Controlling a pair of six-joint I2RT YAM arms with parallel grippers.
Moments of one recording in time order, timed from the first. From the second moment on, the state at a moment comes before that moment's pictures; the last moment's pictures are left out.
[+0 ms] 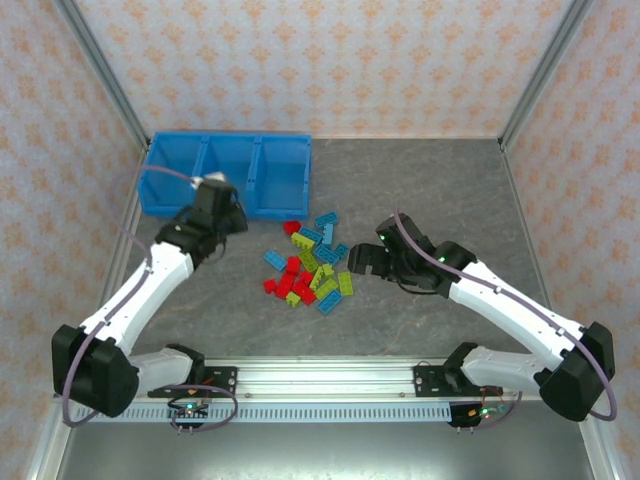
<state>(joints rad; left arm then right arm) -0.23 1.23 1.05 -0.56 -0.27 -0.49 0.73 1.12 0.95 -0.78 0.04 0.80</state>
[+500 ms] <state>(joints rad) 0.17 1.98 1.79 -0.64 -0.31 -0.56 0.73 1.00 0.97 -0.78 0.08 0.81</state>
